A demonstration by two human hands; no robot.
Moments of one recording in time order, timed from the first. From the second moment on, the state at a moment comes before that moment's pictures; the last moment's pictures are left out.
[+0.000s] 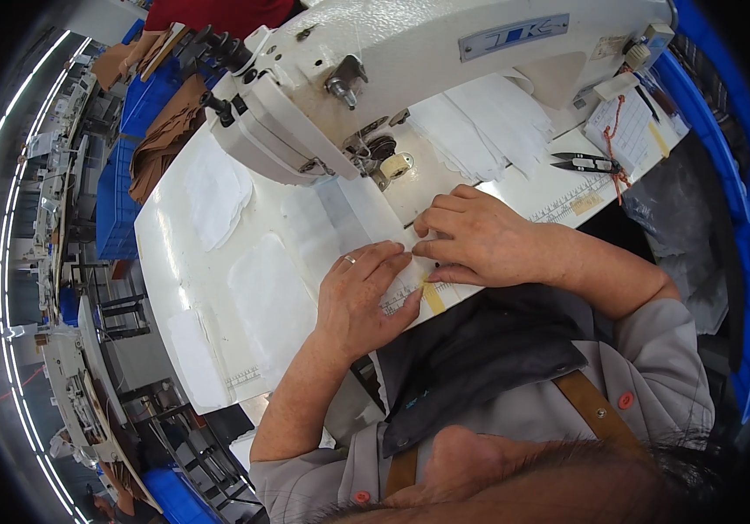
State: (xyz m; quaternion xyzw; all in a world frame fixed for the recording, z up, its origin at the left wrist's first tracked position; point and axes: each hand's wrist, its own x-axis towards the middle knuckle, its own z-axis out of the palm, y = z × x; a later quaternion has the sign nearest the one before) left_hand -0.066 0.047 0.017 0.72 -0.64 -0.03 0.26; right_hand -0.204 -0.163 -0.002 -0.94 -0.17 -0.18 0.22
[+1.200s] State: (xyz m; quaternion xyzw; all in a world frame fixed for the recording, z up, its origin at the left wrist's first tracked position) left_hand 0.097 -0.015 -0.016 0.88 -0.37 0.30 0.10; right_hand -0.186 -0.159 -0.003 -0.96 -0.10 -0.18 0.20
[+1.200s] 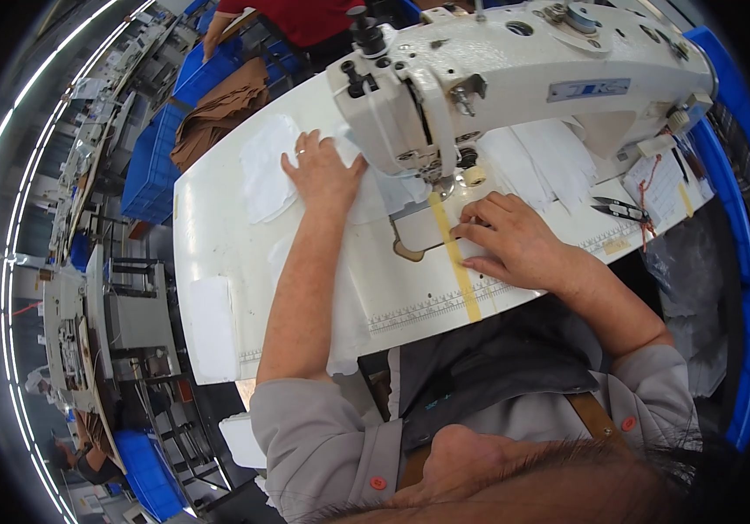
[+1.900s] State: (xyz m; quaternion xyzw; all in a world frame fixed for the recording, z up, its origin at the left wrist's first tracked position) left_hand 0.150 0.102 0.030 0.85 -0.40 0.19 0.29; right_hand -0.187 -0.160 -0.001 -0.96 -0.08 -0.17 0.20
